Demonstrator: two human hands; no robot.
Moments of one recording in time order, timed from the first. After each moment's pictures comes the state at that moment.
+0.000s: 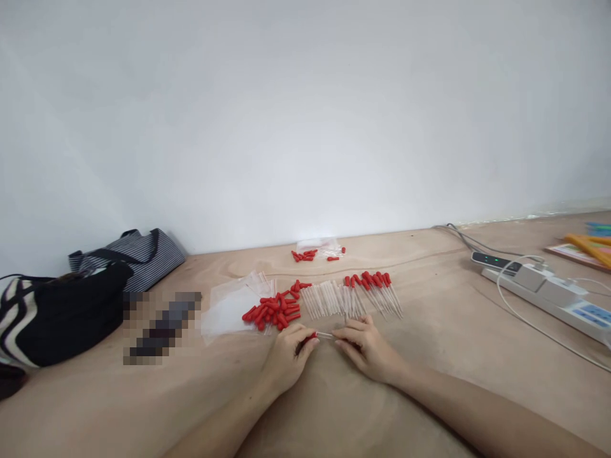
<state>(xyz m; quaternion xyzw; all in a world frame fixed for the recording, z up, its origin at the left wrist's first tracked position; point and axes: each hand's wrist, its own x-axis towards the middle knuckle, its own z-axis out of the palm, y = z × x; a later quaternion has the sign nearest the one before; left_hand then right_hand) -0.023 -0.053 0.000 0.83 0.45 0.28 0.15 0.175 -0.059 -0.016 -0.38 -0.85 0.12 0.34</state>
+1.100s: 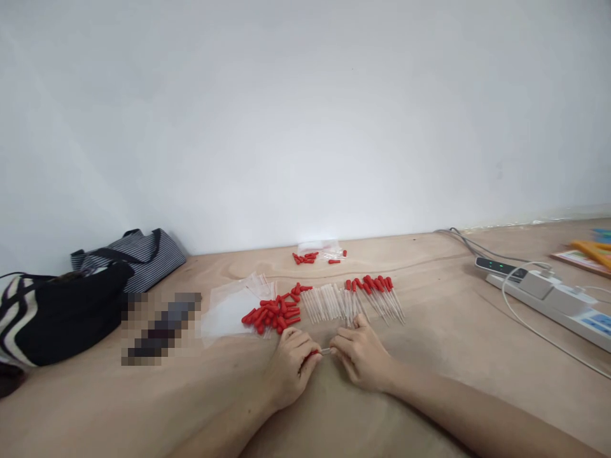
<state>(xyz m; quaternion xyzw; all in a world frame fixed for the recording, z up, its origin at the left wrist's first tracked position) -0.023 -0.058 -0.004 0.89 0.36 0.27 0.06 0.165 -0.053 -0.015 -0.36 -0.90 -0.03 0.26</state>
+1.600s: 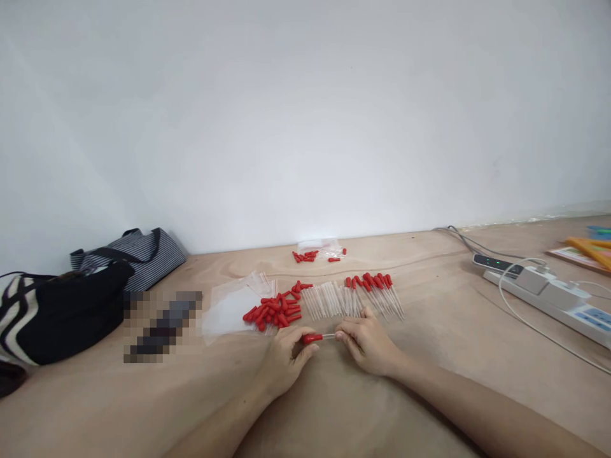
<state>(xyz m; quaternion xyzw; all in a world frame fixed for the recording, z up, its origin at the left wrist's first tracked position) -0.032 -0.057 0.003 0.82 0.46 0.29 0.16 0.173 -0.051 -0.006 -0.41 -0.87 0.07 0.27</state>
